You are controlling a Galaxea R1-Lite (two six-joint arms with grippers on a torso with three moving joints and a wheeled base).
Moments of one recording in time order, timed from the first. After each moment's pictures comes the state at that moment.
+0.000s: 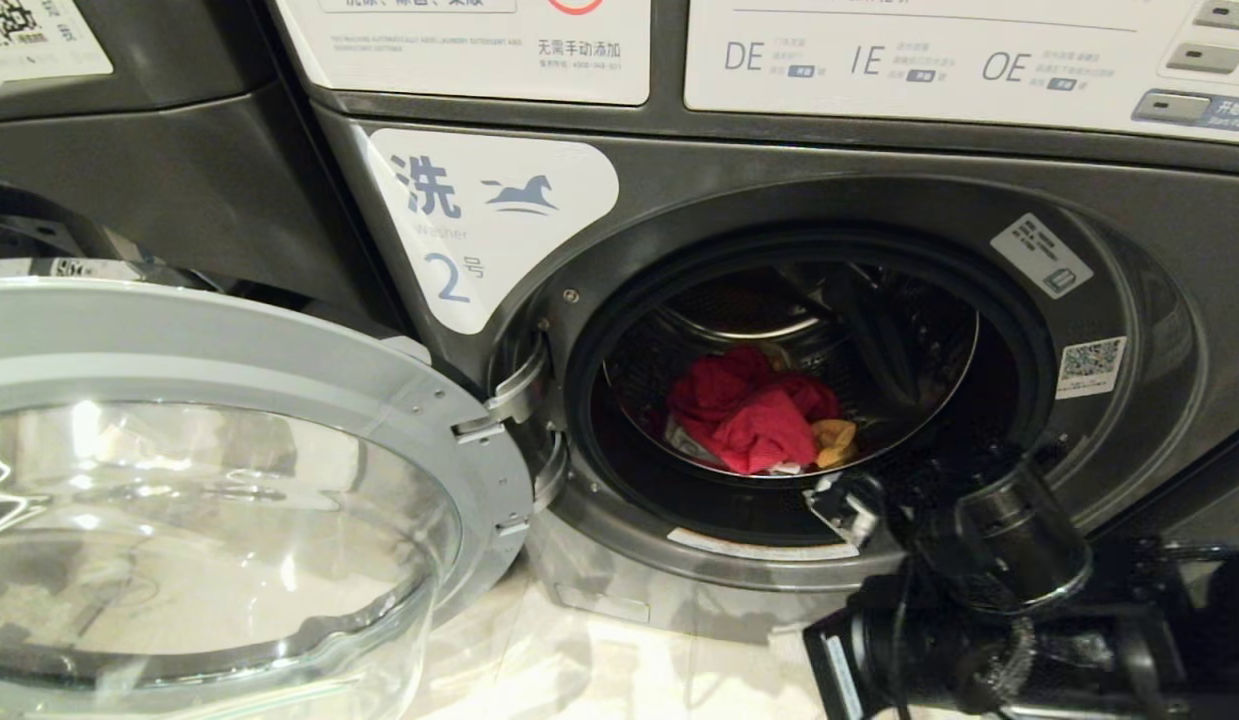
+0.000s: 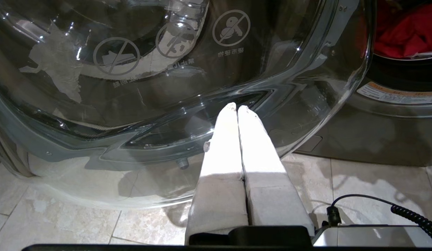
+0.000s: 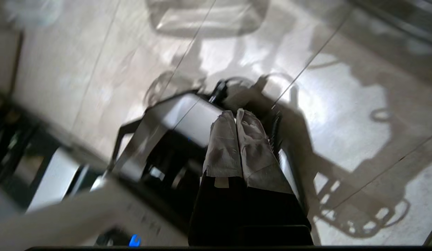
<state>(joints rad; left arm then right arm) 0.00 0.00 0.00 0.00 0.00 0.01 0.76 1.63 -0.73 -0.18 0.00 0.37</state>
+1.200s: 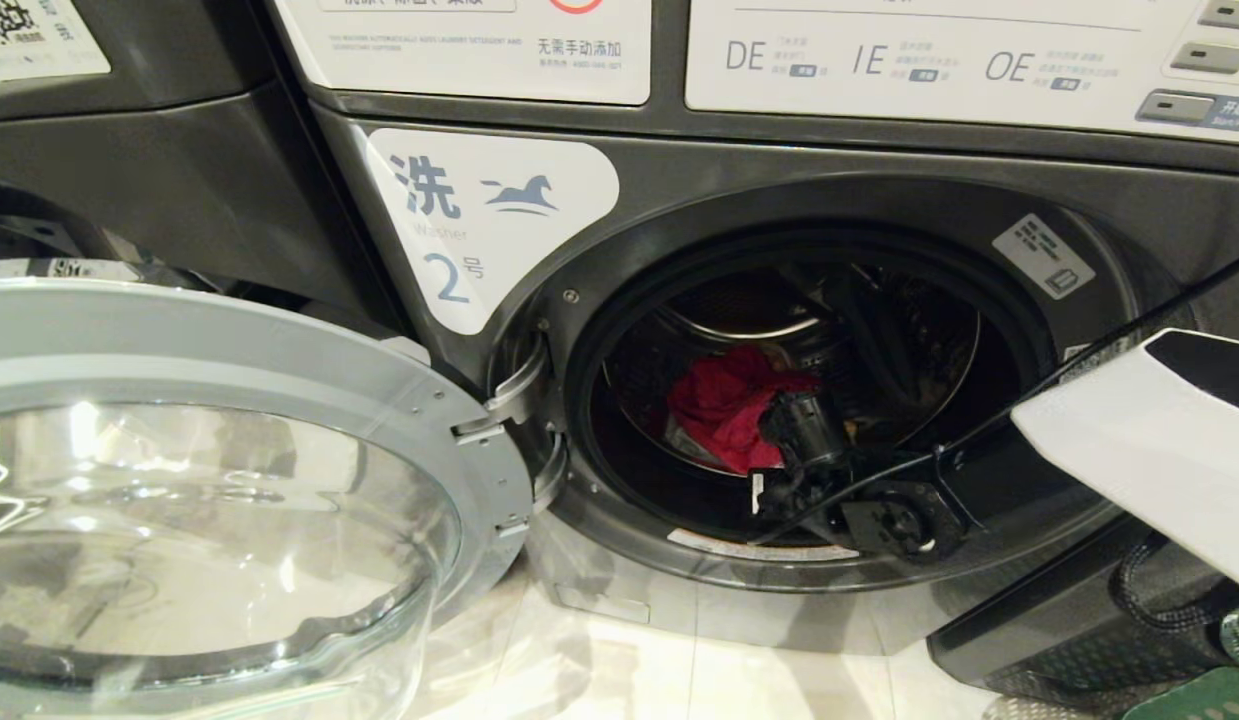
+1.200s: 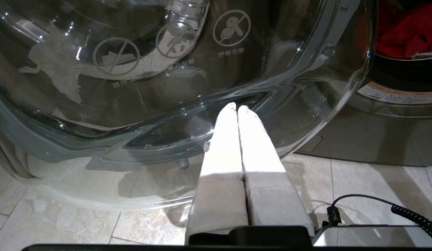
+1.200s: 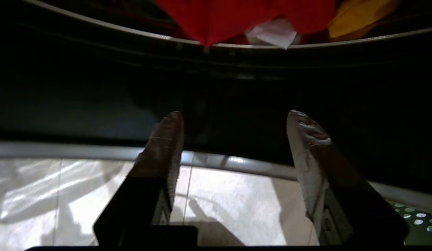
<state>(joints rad) 0.00 0.00 0.00 0.00 0.00 0.01 0.50 2.18 -1.19 -0.32 -0.45 0.39</state>
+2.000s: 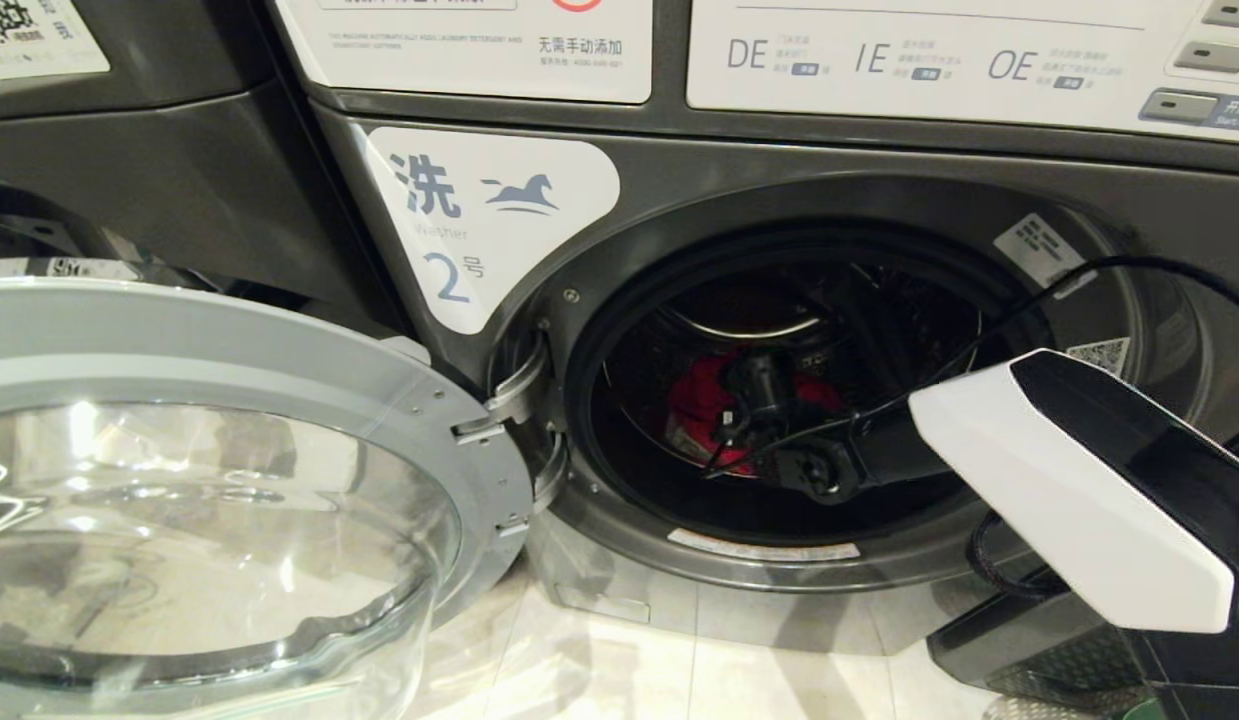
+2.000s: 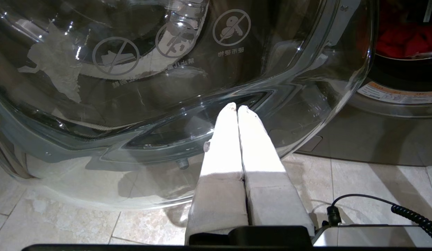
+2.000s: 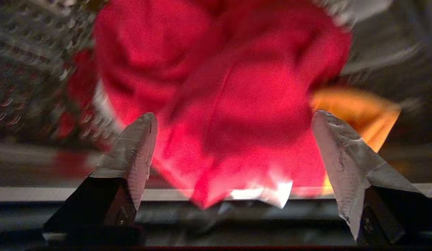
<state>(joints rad) 0.00 0.00 0.00 0.00 0.00 0.01 0.46 2.43 -1.65 -0.33 -0.64 0.23</state>
